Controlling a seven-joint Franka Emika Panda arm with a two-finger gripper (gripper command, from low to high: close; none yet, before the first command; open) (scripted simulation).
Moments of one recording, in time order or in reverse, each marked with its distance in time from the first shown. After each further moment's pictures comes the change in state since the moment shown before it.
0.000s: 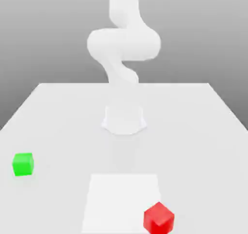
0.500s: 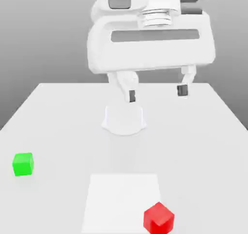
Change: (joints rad) arm 0.140 0.551 -0.047 -0.063 0.072 0.189 -0.325
